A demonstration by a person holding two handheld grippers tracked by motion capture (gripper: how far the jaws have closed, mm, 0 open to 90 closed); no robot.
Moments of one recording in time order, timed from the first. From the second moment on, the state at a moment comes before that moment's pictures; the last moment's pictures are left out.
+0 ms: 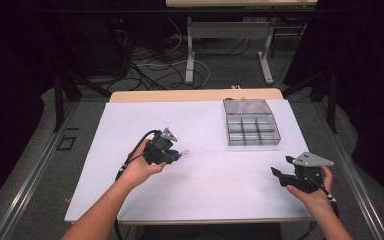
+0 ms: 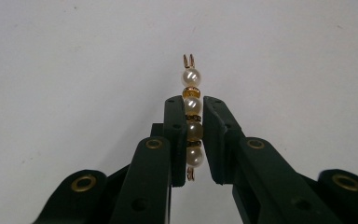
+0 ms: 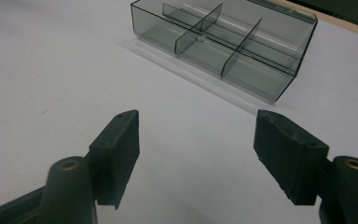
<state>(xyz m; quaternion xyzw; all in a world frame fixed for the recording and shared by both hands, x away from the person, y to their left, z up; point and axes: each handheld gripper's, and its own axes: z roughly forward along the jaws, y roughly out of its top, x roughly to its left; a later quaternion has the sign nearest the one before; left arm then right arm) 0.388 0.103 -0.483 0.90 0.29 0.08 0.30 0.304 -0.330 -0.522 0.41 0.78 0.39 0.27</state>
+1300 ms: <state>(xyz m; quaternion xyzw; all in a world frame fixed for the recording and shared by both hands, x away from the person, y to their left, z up) 0.374 0.043 -0.485 0.92 0.21 0.03 0.32 0.310 -0.259 -0.500 0.26 0.85 0.37 0.28</state>
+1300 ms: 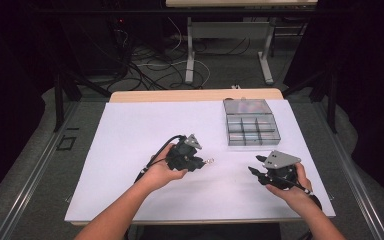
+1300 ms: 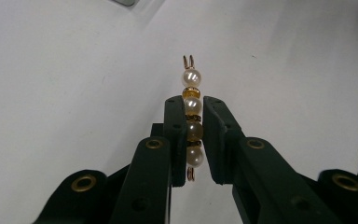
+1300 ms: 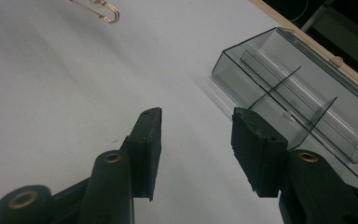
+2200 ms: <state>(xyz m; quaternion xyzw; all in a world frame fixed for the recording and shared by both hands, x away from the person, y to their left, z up) 0.355 0.003 -0.491 0.93 0.16 0.01 0.32 0.310 -0.214 -0.507 0.15 0.89 0.36 0.24</state>
